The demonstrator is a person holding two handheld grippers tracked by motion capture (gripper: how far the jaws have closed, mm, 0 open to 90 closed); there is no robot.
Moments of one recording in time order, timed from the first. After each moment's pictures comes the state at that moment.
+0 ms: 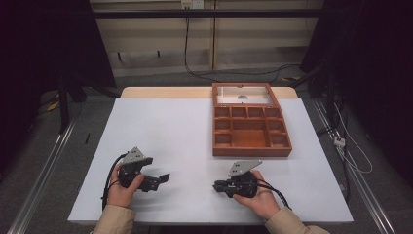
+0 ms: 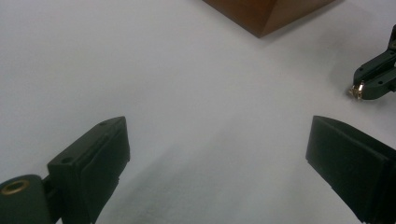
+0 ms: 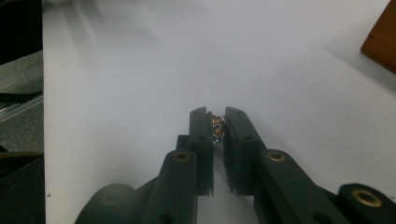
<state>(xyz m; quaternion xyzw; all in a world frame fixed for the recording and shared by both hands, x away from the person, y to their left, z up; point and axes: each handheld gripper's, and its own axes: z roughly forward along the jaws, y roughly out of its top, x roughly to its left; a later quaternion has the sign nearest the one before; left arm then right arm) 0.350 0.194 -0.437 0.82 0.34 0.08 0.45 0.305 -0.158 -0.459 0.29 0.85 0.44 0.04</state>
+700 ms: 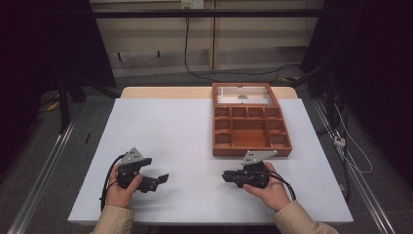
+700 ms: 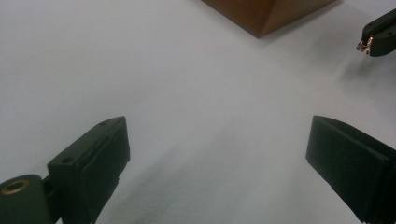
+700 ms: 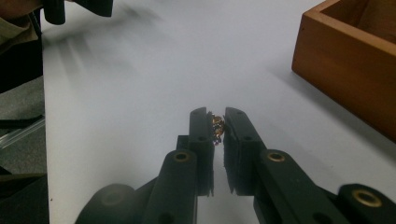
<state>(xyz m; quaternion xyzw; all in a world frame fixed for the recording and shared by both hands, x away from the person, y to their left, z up) 0.348 0.196 -0.437 0.82 0.34 0.08 0.45 0.317 -0.188 -0.438 0.32 0.83 0.46 0.05</state>
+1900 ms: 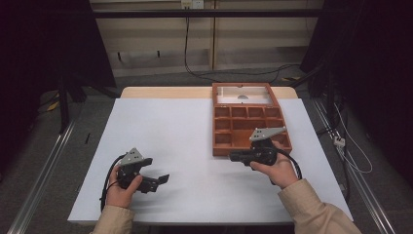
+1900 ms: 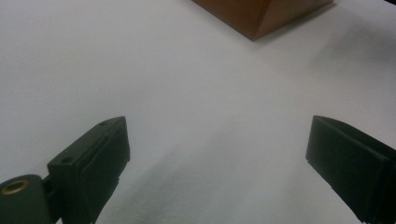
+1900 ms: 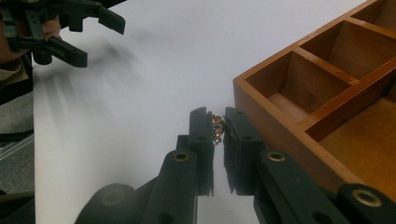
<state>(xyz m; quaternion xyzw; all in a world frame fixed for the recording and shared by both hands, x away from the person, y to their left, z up) 0.346 0.195 -0.435 0.82 0.34 0.08 0.46 0.358 -0.210 -0.397 0.33 0.82 0.47 0.05</state>
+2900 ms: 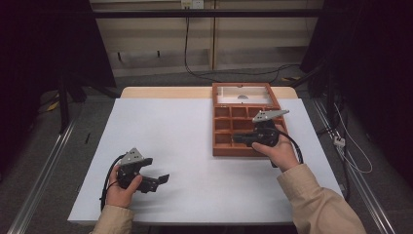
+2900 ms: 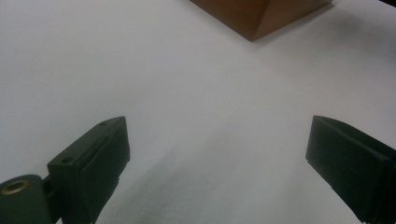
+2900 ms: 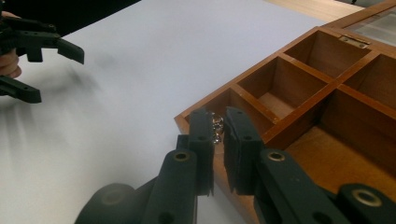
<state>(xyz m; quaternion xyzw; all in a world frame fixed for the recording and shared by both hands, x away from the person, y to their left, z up) 0.347 0.195 -0.436 0.82 0.34 0.08 0.46 0.400 -0.223 -0.381 0.35 0.81 0.47 0.08</state>
